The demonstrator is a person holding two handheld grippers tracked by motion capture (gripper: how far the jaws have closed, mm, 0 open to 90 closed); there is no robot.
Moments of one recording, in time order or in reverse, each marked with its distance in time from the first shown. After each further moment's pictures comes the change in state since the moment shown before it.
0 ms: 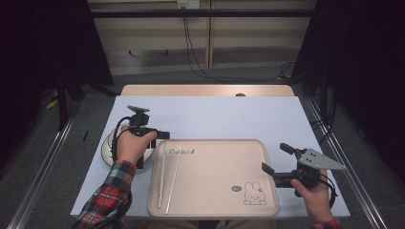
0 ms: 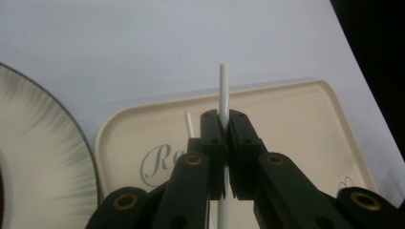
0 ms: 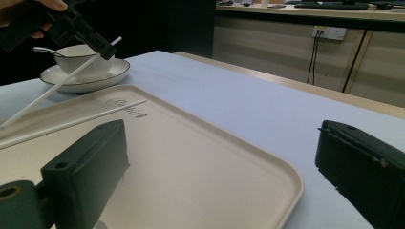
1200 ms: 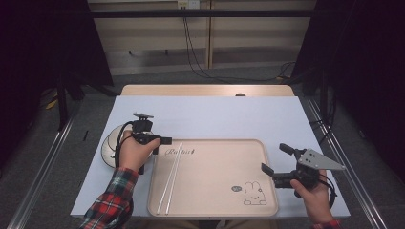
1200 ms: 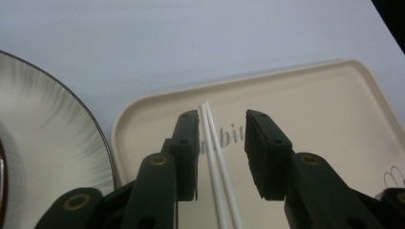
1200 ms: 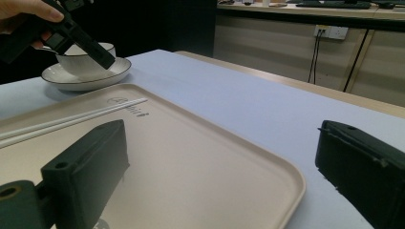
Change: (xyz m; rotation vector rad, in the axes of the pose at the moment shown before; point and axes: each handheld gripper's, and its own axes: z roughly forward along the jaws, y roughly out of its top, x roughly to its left) left arm -0.003 -0.014 0.006 0.010 0.069 0.136; right arm 0.001 0.000 0.000 0.007 0.000 -0.001
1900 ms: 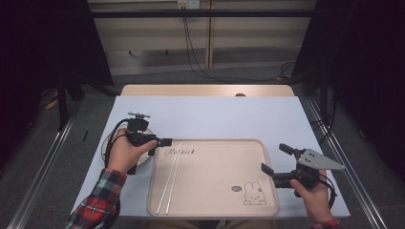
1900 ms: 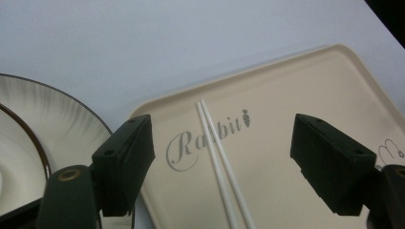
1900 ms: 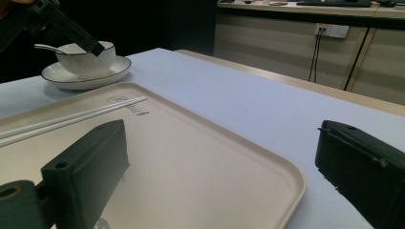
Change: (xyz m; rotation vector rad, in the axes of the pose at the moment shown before) left arm 0.002 0.001 -0.020 -0.025 -0.032 0.121; right arm 0.000 0.000 0.001 0.001 0.003 0.002
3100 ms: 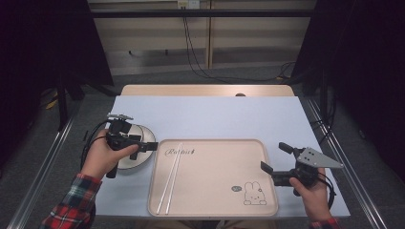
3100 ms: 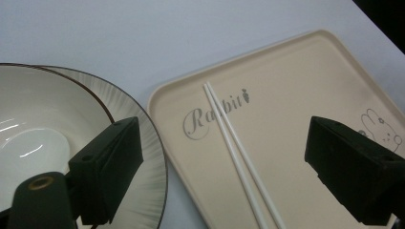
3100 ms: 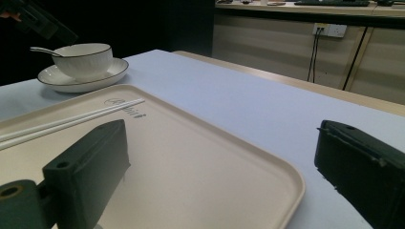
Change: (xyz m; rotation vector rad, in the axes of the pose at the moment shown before) left arm 0.017 -0.011 -0.043 0.005 -0.041 0.051; right arm -0.002 0.001 0.003 0.000 -0.008 0.008
